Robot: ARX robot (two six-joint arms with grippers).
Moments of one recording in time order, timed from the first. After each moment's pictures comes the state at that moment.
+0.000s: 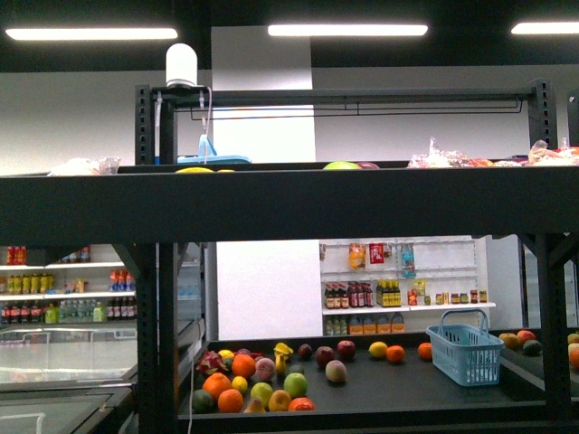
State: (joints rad) left arm 0.00 0.00 0.01 -0.01 0.01 -0.02; right arm 0.00 0.00 0.01 0.00 0.00 0.00
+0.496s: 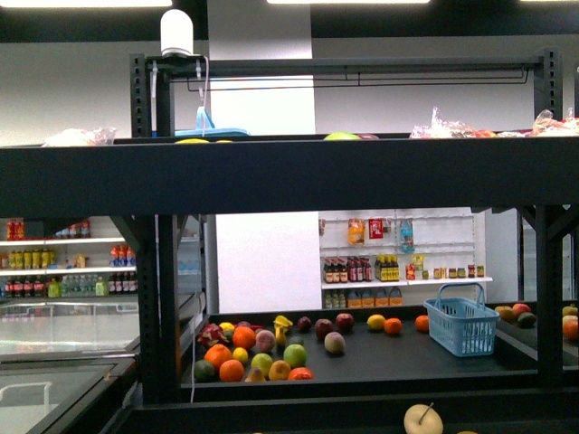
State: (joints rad) left arm 0.69 0.95 0.54 0.17 0.61 -1.05; right arm 0.00 0.00 0.02 0.00 0.00 0.00
